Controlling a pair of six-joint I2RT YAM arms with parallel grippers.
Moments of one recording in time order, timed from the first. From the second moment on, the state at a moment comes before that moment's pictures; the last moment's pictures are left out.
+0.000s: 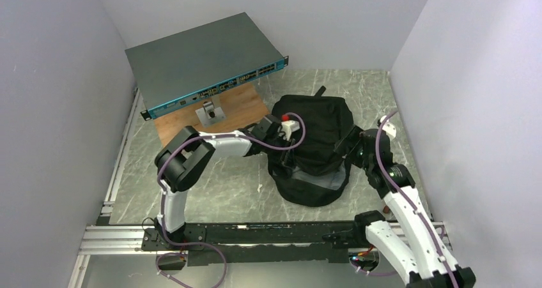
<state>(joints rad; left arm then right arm) -0.81 1.99 1.20 -0.02 0.51 -0.40 0.27 0.70 0.70 -0.66 0.28 0.71</state>
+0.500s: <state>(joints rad) -0.69 1.52 0.92 -0.19 0.35 -0.26 0.21 1.00 0.72 -0.56 -0.06 0.53</state>
